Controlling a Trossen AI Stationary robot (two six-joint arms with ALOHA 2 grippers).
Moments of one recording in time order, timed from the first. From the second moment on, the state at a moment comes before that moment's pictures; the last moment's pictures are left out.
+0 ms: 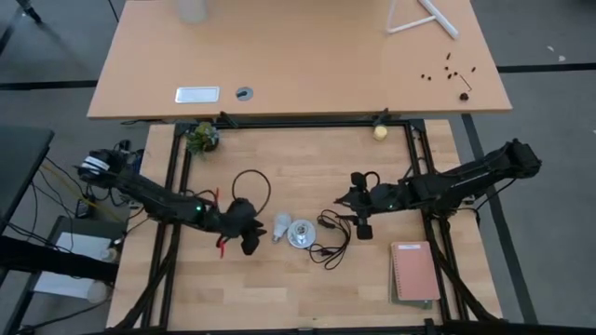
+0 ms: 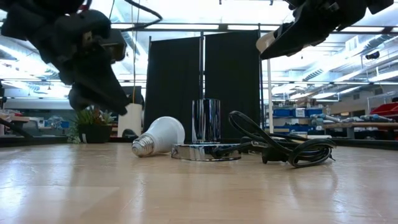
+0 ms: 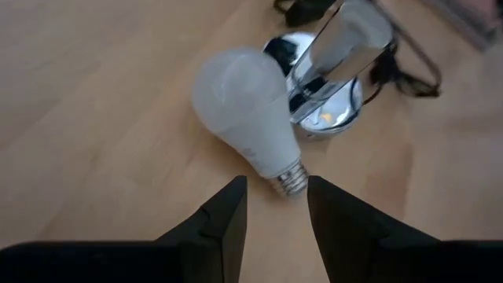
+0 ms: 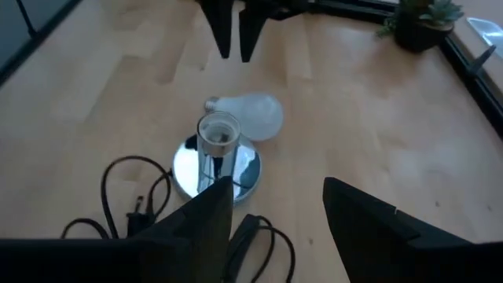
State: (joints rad) left arm -0.35 1.32 0.54 0.02 -0.33 -0.84; right arm 0.22 1.15 0.69 -0.12 0.23 0.00
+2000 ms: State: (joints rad) left arm -0.20 1.68 0.91 -0.27 -0.33 -0.90; right arm 0.23 1.16 0.69 -0.06 0.23 -0.02
